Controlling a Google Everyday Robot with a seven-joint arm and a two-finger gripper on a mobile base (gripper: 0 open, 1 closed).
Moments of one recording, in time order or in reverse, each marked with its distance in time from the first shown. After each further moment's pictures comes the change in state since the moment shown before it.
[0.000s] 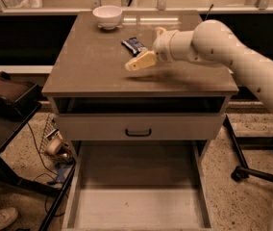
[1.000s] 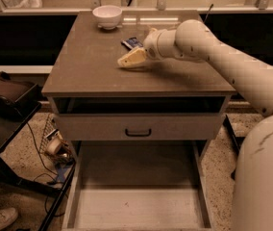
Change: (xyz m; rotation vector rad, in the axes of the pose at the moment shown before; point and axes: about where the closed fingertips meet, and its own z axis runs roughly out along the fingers) arm 0.010 -0.022 0.051 0.049 0.049 0.055
